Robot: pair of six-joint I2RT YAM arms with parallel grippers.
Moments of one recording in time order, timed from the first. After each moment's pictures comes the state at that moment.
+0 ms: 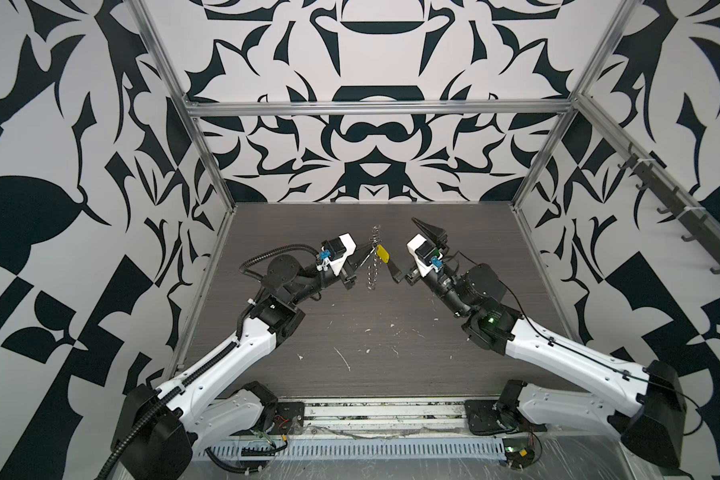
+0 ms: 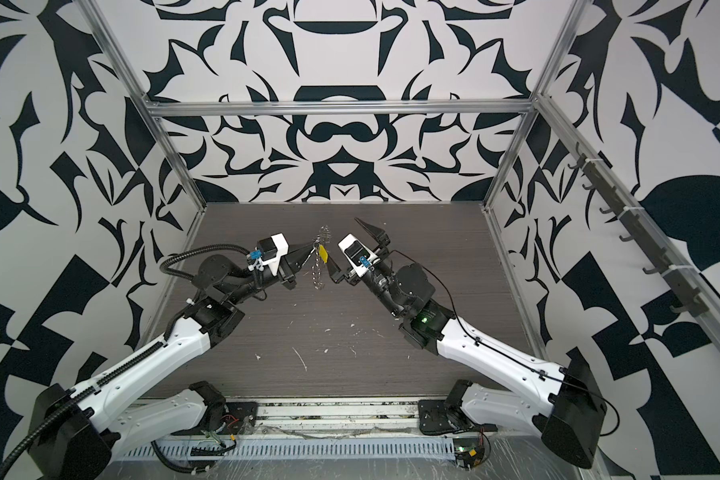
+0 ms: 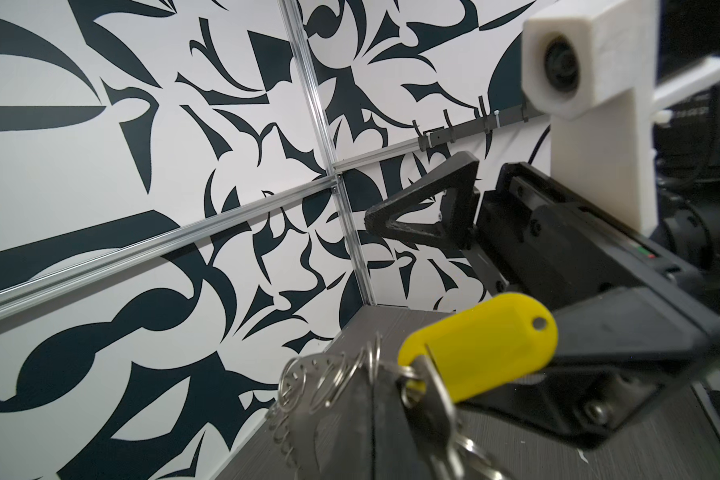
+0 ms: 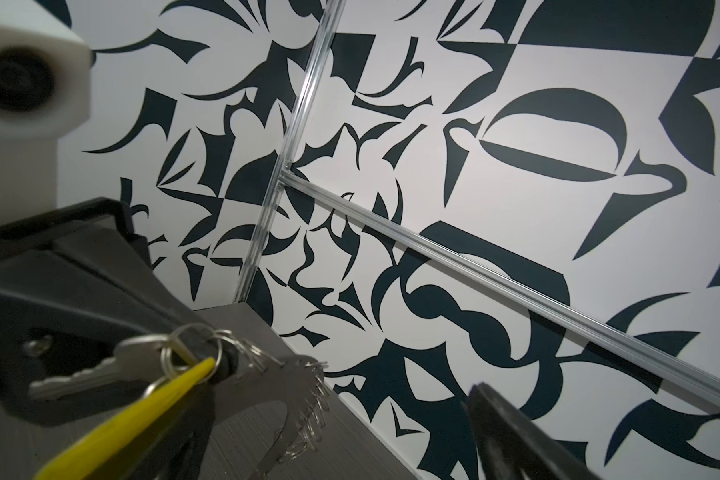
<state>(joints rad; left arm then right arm) -0.63 1.07 0.76 0.58 0.48 0.15 0.88 1.09 0.82 0.52 0.12 -0.42</state>
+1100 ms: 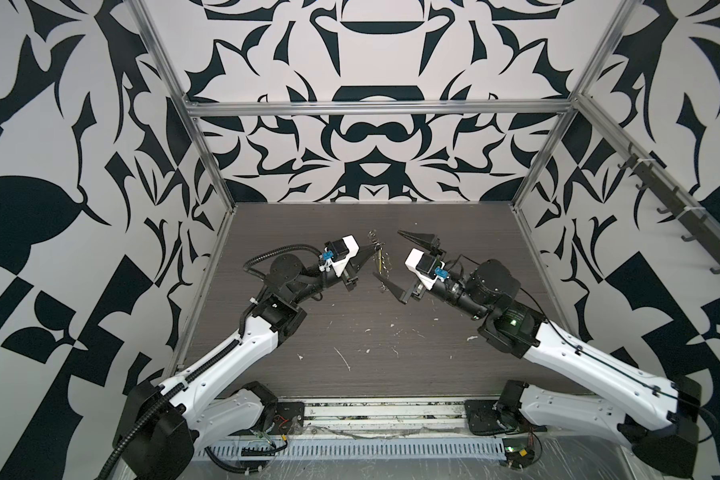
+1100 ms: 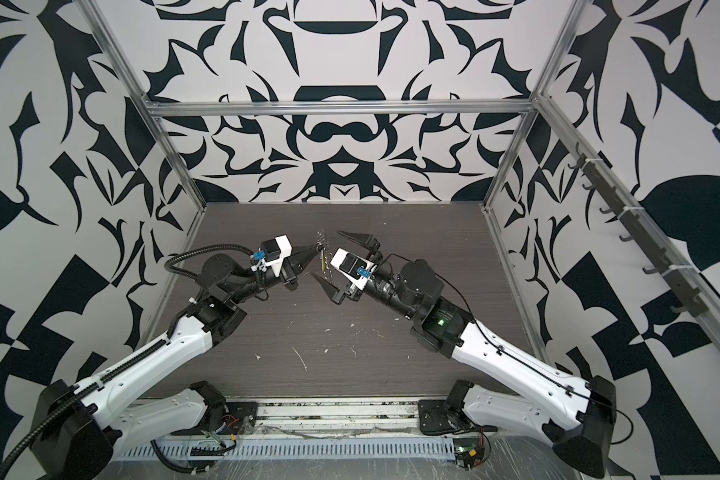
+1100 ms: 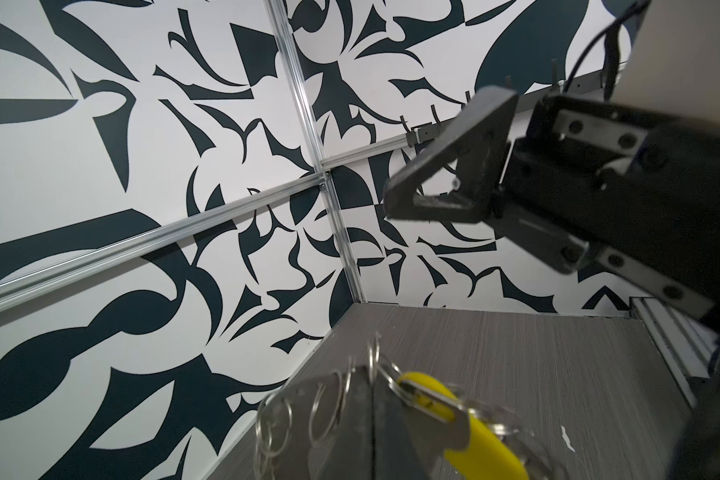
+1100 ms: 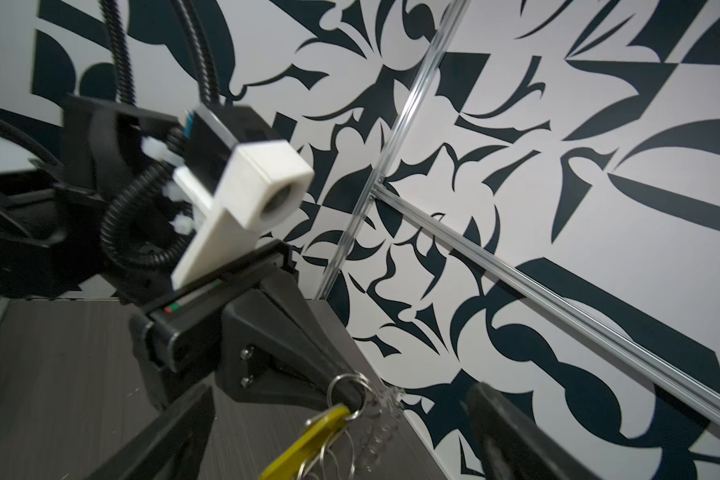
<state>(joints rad) -0.64 1.08 0.76 0.58 0.53 0.16 0.89 1.00 0.97 0.15 -0.17 -0.42</state>
